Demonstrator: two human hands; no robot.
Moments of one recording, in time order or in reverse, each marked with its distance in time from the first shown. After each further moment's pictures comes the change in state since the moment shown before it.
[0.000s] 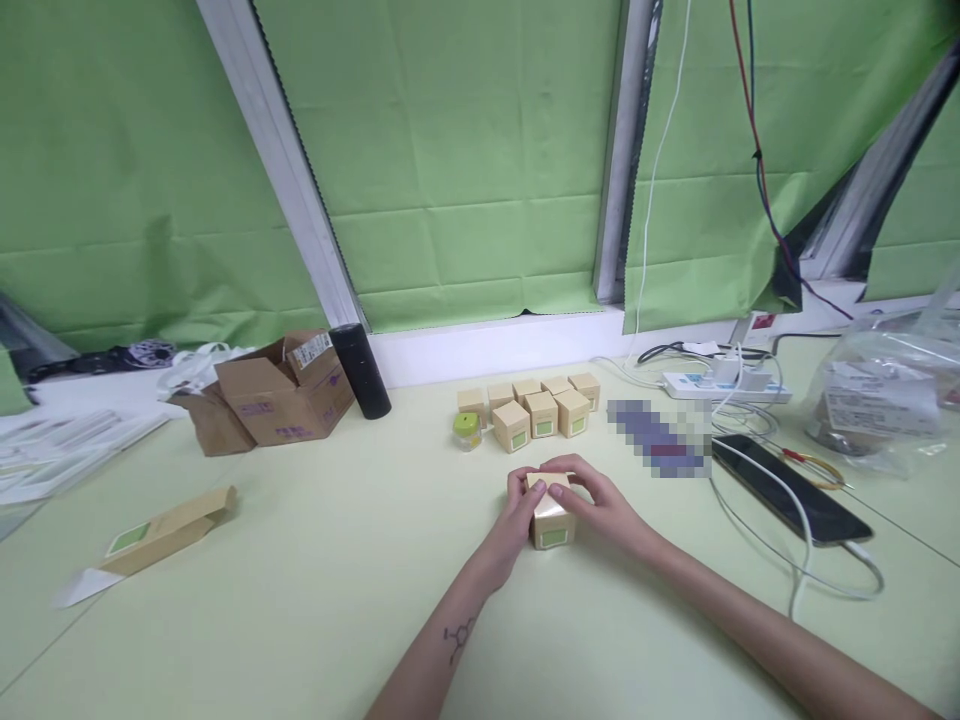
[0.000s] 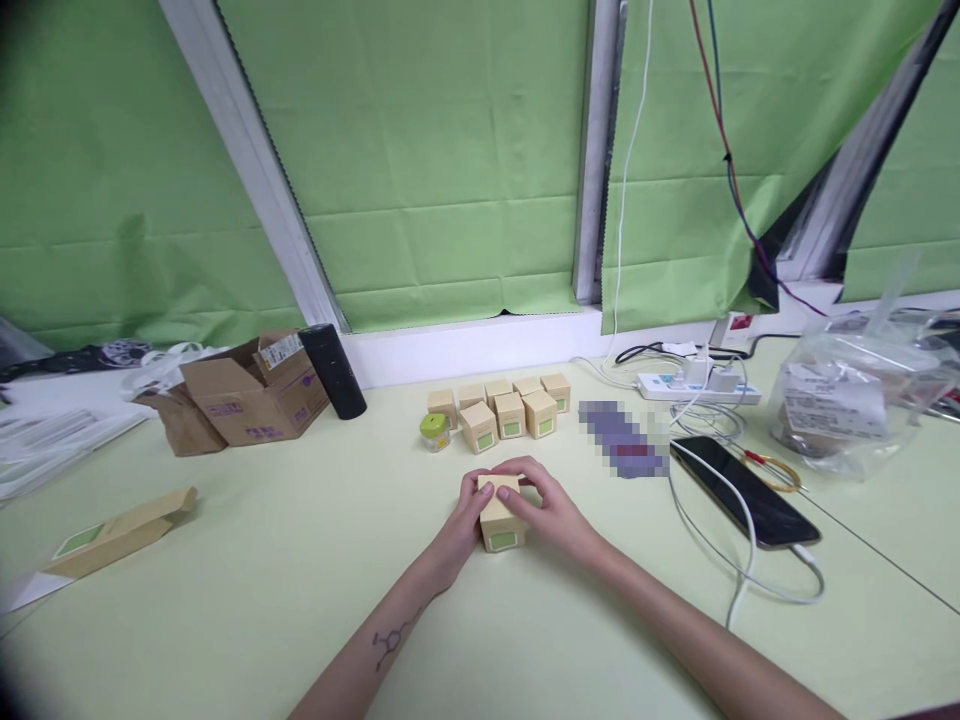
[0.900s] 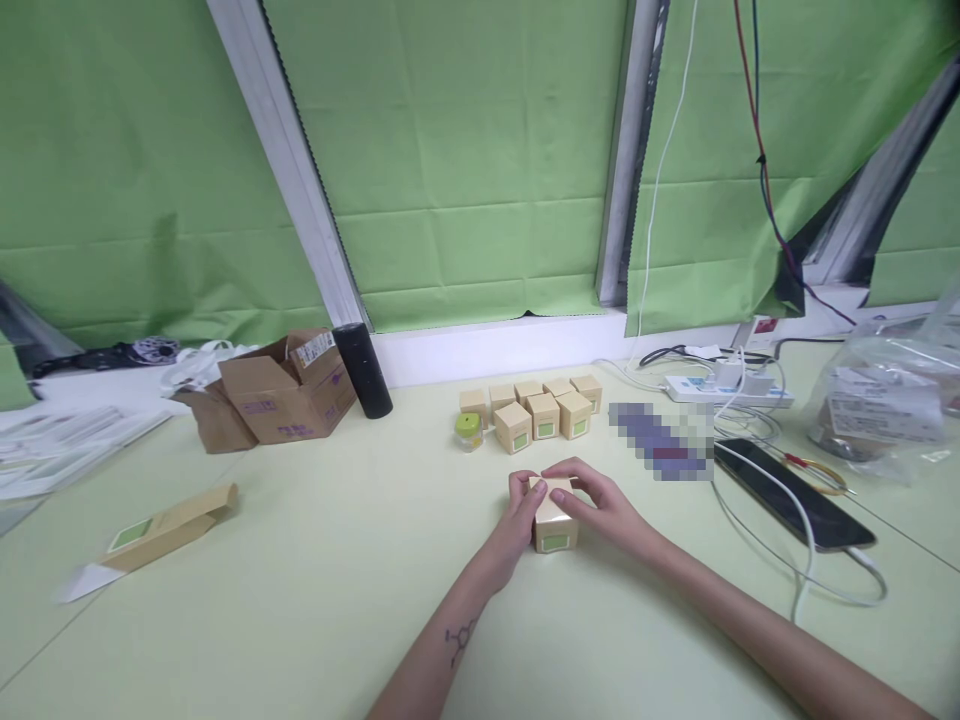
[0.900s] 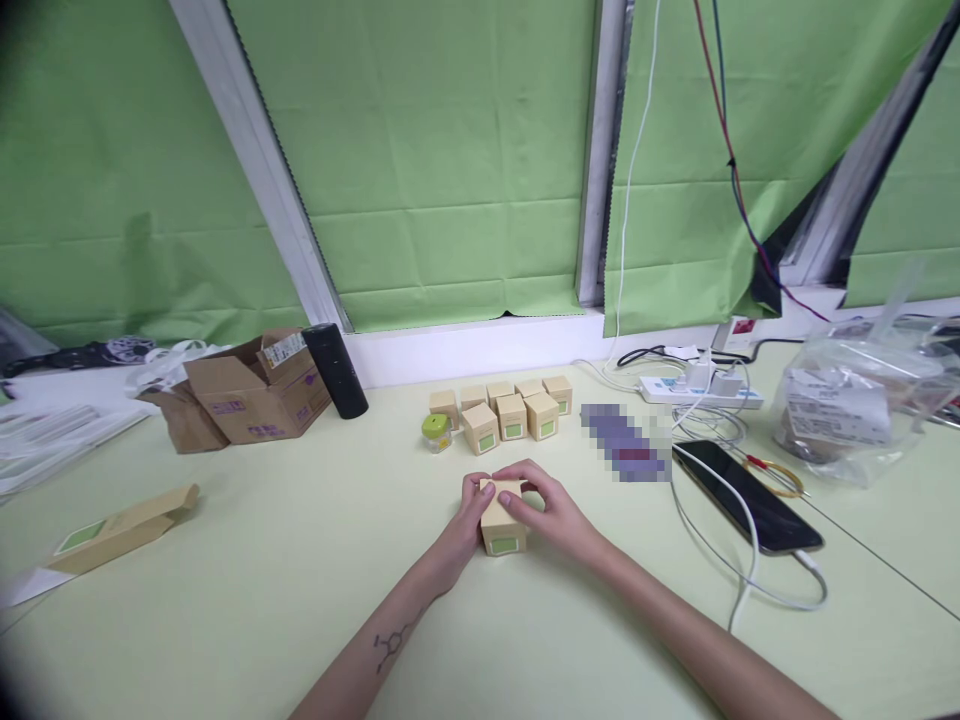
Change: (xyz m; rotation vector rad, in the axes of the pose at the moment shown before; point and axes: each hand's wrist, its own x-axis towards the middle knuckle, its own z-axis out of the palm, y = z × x) left_hand -0.002 0.003 0.002 0.029 -0.010 -0.024; right_hand 0.001 -0.002 -0.001 -0.033 -0.028 -0.031
